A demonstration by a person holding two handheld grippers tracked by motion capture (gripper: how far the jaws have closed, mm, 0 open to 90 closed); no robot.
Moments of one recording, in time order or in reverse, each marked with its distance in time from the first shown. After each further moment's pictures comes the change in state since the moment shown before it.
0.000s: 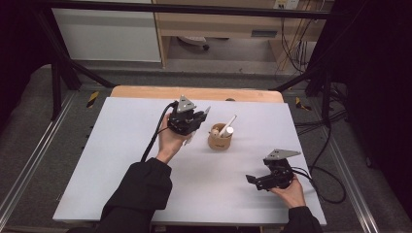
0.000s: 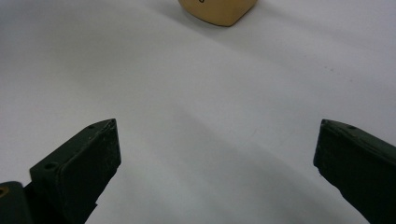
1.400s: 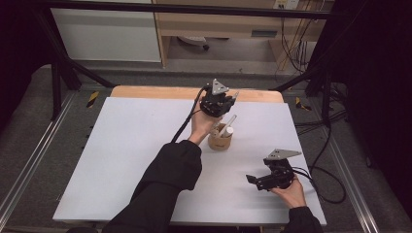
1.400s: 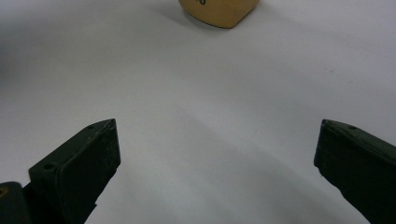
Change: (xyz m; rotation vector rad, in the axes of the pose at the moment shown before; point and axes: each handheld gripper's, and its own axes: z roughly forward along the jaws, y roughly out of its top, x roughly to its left) left arm -0.024 0.048 0.090 -0.043 -0.040 0.030; right arm 0.000 0.000 -0.002 -0.002 0.006 0.003
